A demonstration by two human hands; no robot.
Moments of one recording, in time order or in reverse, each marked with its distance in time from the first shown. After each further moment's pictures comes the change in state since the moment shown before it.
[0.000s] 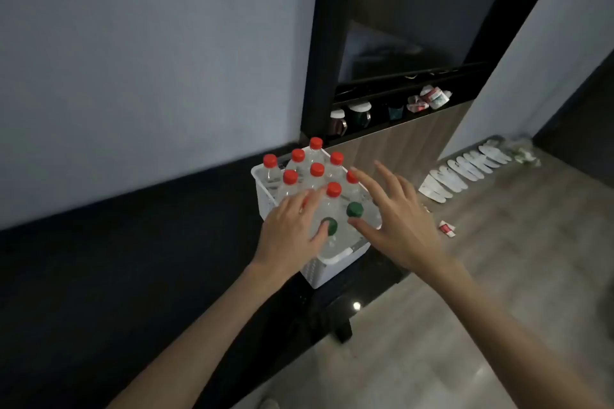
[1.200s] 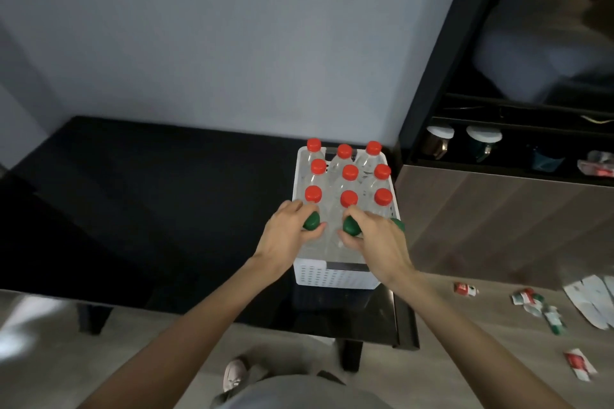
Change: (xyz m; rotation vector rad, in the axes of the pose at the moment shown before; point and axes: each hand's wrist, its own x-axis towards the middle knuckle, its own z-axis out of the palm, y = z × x) left_hand 0.022 0.054 0.083 0.132 0.188 -0.582; right_hand 0.080 0.097 0.084 0.344 -0.241 -0.536
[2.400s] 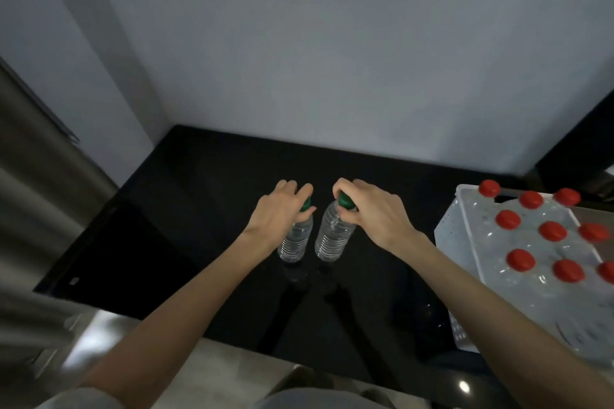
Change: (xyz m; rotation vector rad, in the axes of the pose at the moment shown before) left_hand 0.018 -0.280 -0.206 0.515 -0.225 -0.096; right_hand 0.203 -0.258 0.105 0.023 -0.139 -0.280
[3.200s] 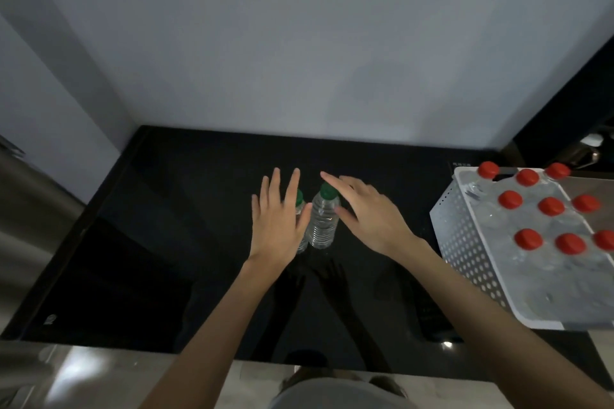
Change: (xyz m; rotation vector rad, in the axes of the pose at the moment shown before) left_hand -0.005 -0.019 0.038 -0.281 0.073 -0.200; right_hand 0.013 -0.010 0.036 0.004 -0.002 0.156
